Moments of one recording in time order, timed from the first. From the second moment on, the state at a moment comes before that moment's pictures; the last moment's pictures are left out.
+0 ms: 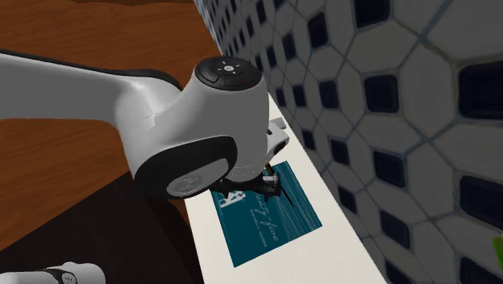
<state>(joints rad) 0.12 -0.04 -0.35 -2.35 -0.15 2.29 -0.91</state>
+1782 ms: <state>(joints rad) 0.02 0.68 -0.16 -1.88 0.08 2.56 -1.51</state>
